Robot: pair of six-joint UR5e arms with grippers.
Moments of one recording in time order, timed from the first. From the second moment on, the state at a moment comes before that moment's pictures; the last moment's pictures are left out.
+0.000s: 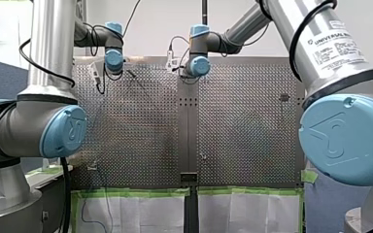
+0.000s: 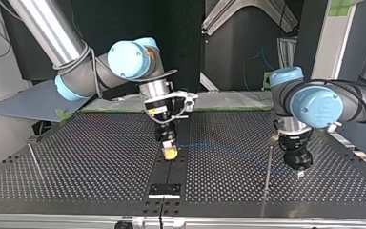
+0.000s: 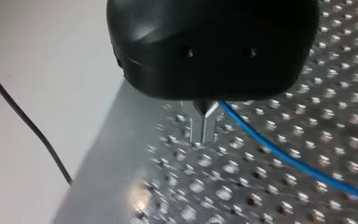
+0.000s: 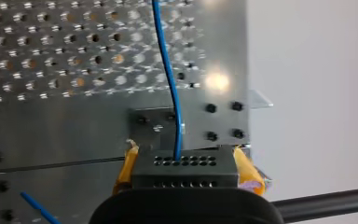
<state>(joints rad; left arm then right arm) -0.03 -1.69 -1.58 -2.94 -1.86 -1.86 2.34 -1.10 1.23 -0.33 1.67 1.56</state>
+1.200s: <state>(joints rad) -0.01 -1.75 -1.62 -2.99 -1.79 -1.91 2.35 -0.99 1.27 -0.32 1.68 1.55</state>
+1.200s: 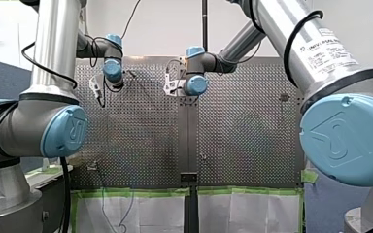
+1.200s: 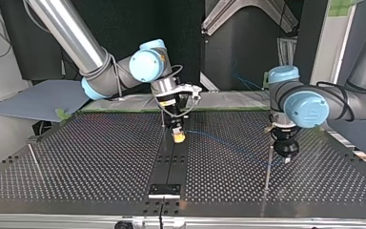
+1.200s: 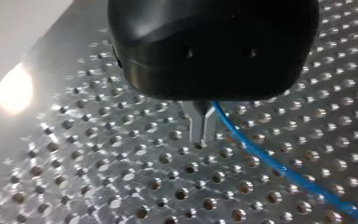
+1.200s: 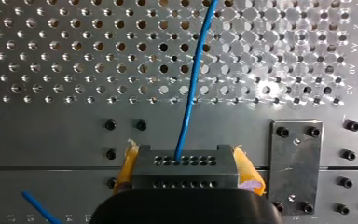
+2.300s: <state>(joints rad) -0.01 -1.83 -1.62 -2.98 -1.68 -2.01 2.35 -0.88 1.34 -0.37 1.73 1.54</state>
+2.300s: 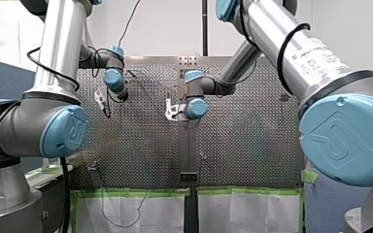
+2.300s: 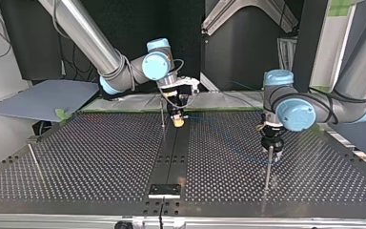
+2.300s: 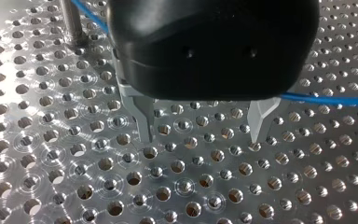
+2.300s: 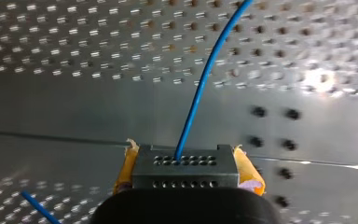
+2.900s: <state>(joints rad) -0.01 -1.84 -1.62 -2.91 -1.63 -2.05 2.32 -0.81 1.37 -0.41 1.74 1.54</state>
